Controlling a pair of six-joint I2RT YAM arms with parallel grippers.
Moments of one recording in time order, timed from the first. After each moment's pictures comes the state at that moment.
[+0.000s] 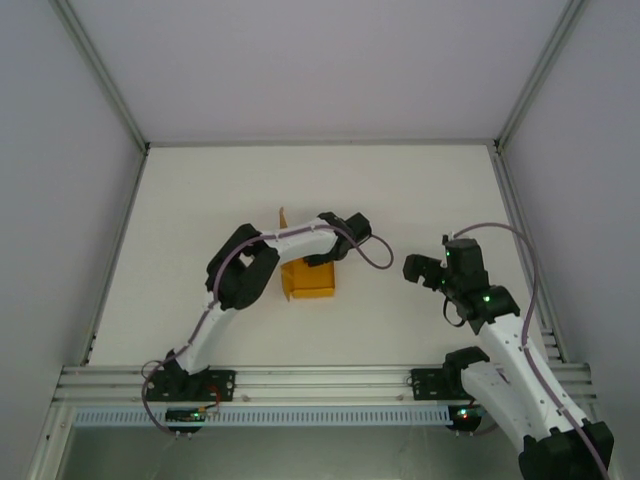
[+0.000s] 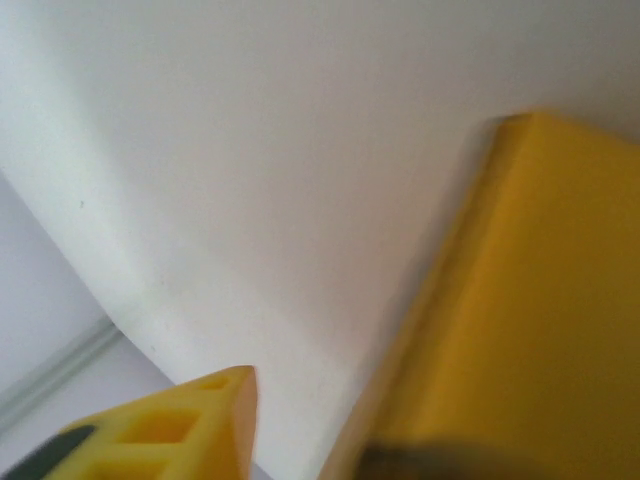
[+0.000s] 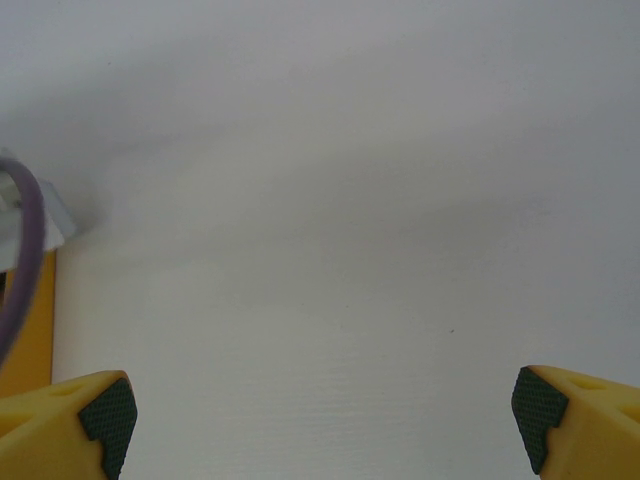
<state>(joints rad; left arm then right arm) -0.90 2.26 1.72 -0.96 -0.73 0.43 0.24 0.72 0.58 -0.63 0.03 0.43</state>
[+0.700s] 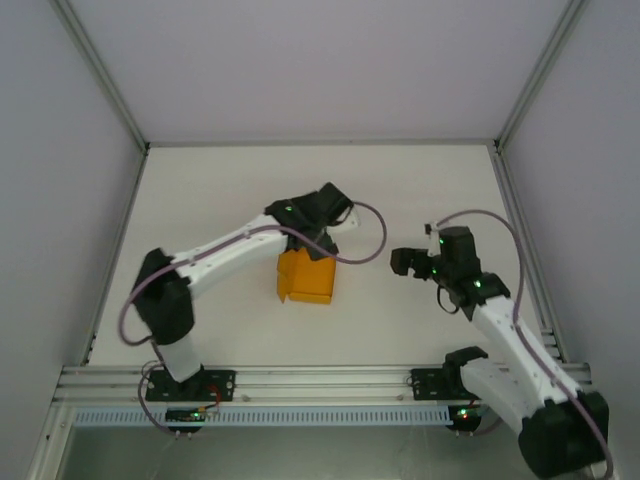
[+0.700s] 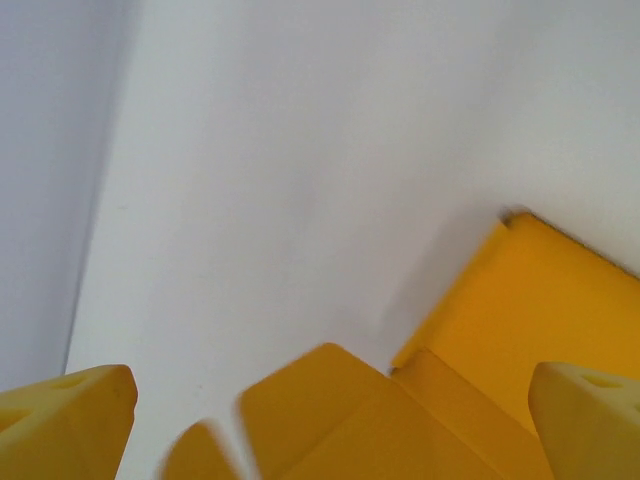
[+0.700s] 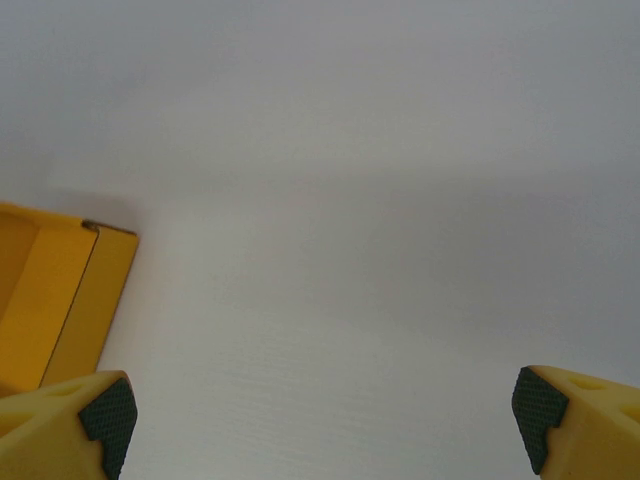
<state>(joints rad) -0.89 1.68 1.50 -0.72 -0.42 0.41 0.29 0.94 0.64 -0.45 -0.09 0.25</state>
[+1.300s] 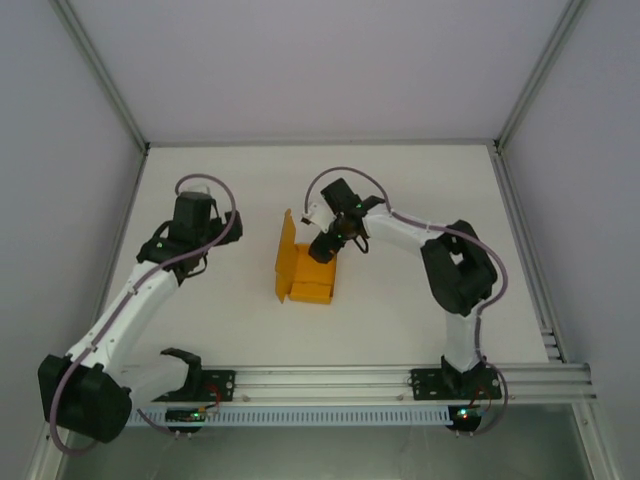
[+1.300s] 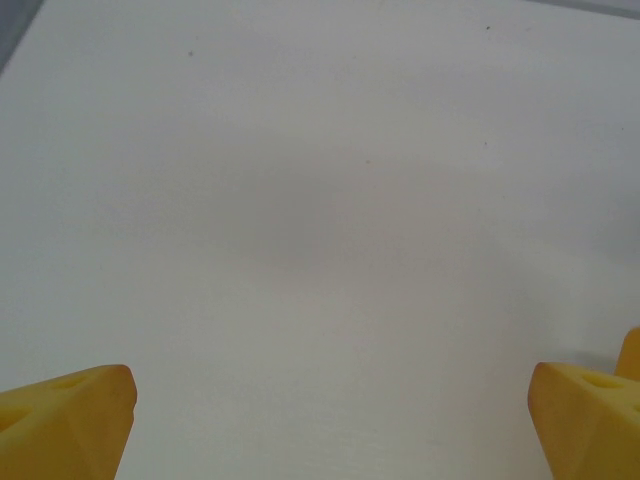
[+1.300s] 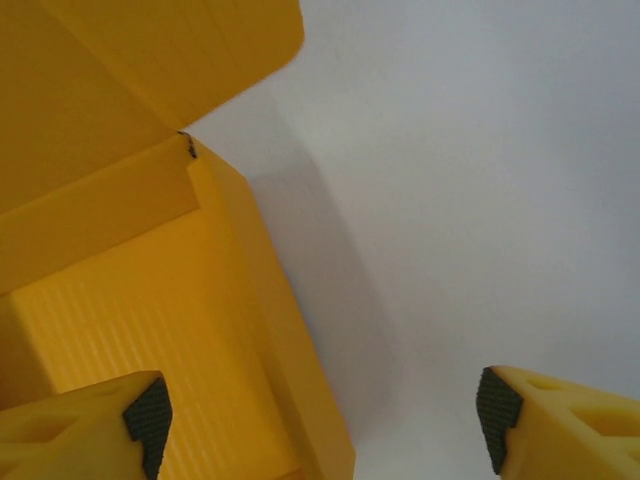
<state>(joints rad) -0.32 1.06 0.90 -0.56 -0.27 -0.40 0.64 1.96 1.41 -0.55 -0.20 -0.39</state>
